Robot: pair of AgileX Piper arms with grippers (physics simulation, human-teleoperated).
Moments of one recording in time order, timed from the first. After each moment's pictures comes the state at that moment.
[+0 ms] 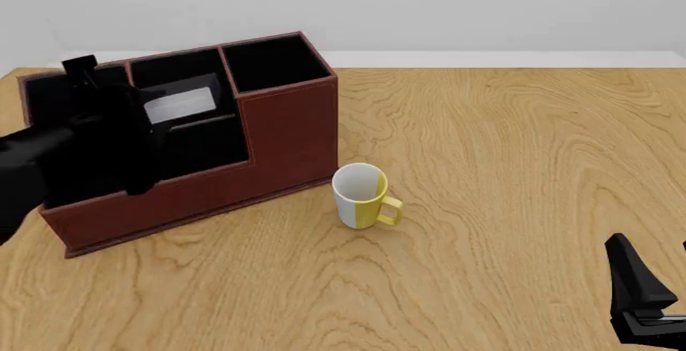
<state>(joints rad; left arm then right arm) -0.23 1.08 -0.68 -0.03 1.33 0.00 0.02 0.00 -0.02 -0.02</state>
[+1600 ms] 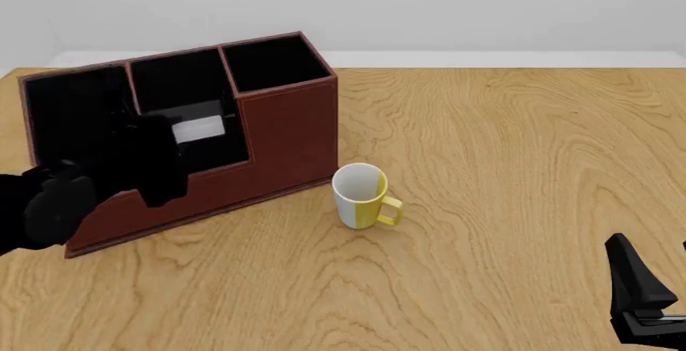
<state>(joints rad) -0.18 1.29 -0.62 -0.24 1.37 0.00 0.02 0.00 -0.02 -0.02</state>
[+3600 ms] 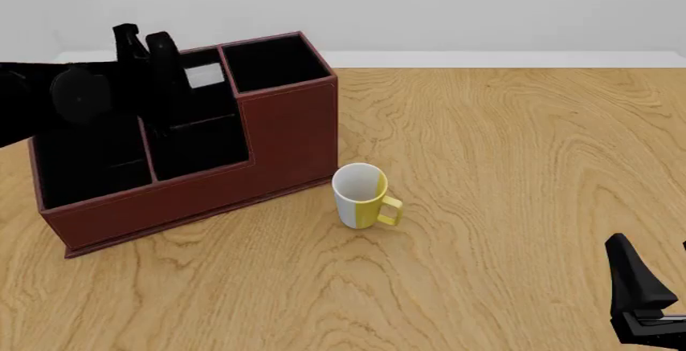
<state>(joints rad) -0.12 1.51 -1.08 0.11 1.30 0.00 0.02 0.00 -0.02 -0.02</state>
